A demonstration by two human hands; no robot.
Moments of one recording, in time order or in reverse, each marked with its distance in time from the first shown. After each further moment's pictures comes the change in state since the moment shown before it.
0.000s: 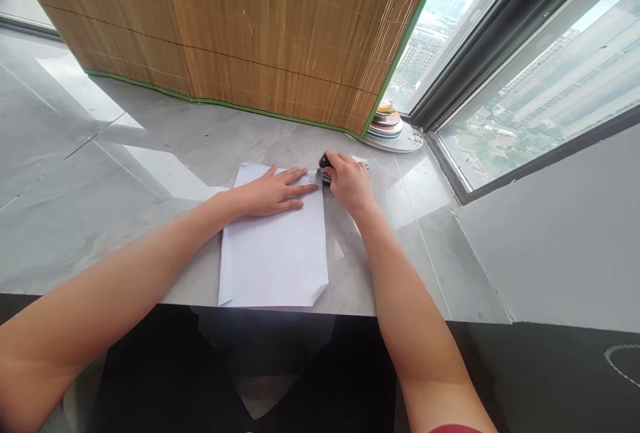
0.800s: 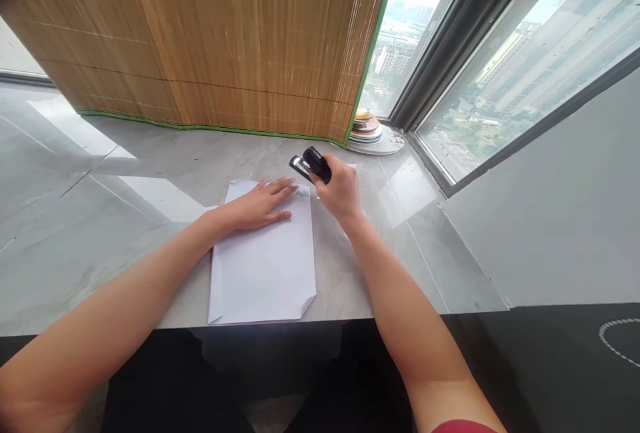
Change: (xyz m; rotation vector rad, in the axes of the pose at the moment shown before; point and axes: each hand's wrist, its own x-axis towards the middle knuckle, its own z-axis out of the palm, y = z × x) left_hand -0.002 -0.008 -0.006 -0.030 0.065 -0.026; right_hand -0.004 -0.011 -0.009 0.184 0.235 0.133
